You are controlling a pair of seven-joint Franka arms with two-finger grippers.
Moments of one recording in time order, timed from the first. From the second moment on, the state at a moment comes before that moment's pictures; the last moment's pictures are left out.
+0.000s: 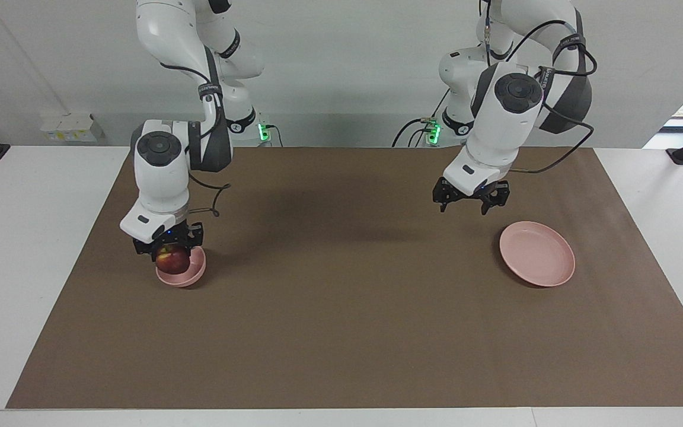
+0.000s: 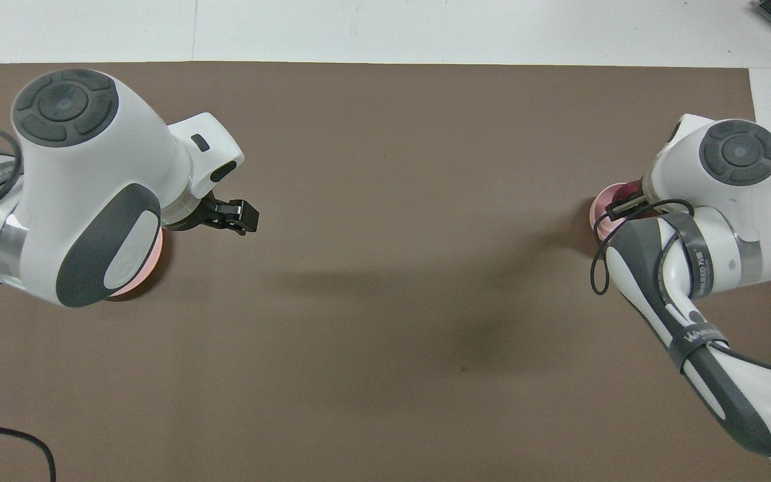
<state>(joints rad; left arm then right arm) 0.17 0.19 -0.58 -1.65 0.14 1.77 -0.26 0.05 0.26 -0.03 -1.89 -0.34 2.20 -0.13</state>
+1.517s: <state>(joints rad) 0.28 0.18 -0.41 -1.61 0.08 1.76 -0.15 0.04 0.30 -0.03 -1.93 -0.34 2.23 -0.09</state>
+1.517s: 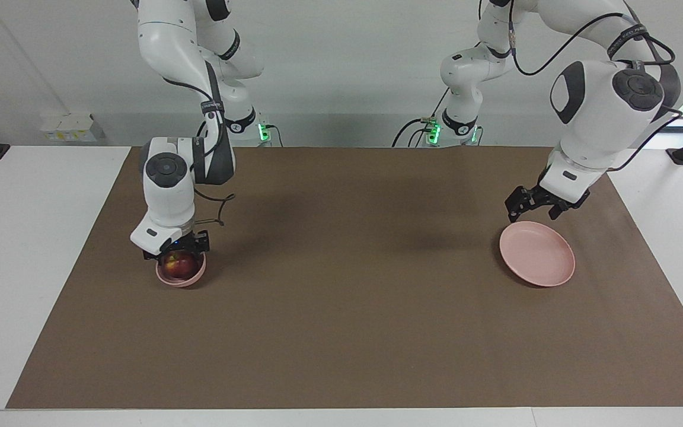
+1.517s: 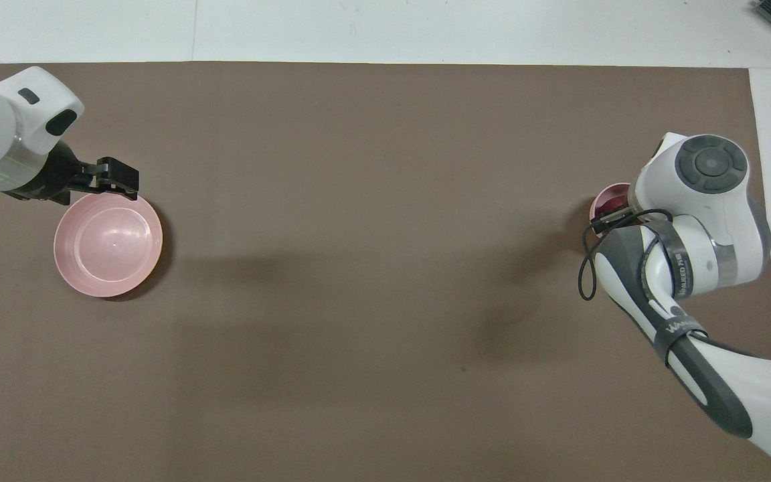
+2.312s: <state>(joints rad) -0.03 0.03 -0.05 -1.60 0.04 1.71 0.02 0.04 0.13 -0.03 -1.85 -0.18 2.06 -0.09</state>
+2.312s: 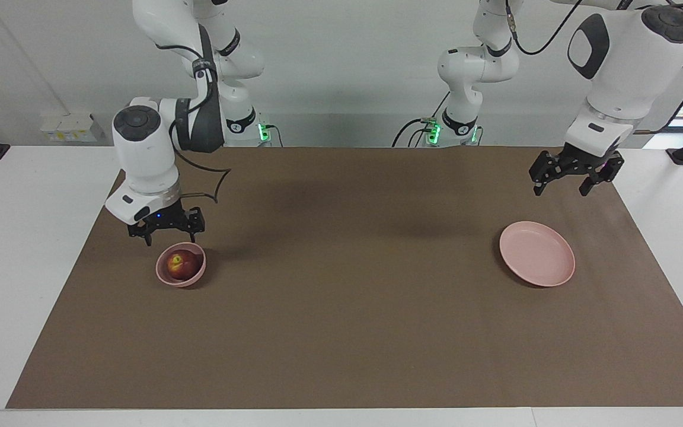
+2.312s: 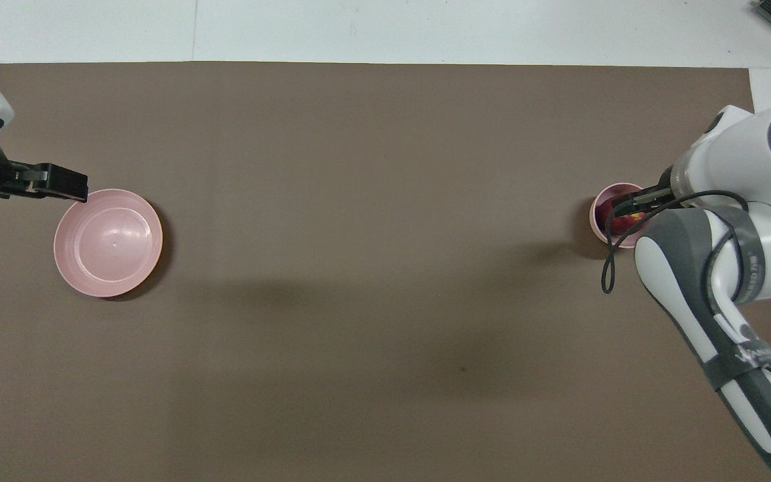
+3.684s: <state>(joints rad) -0.03 -0.02 -0.04 -1.60 0.04 1.60 0.03 0.03 -0.10 -0.04 -1.49 -0.06 1.40 -0.06</state>
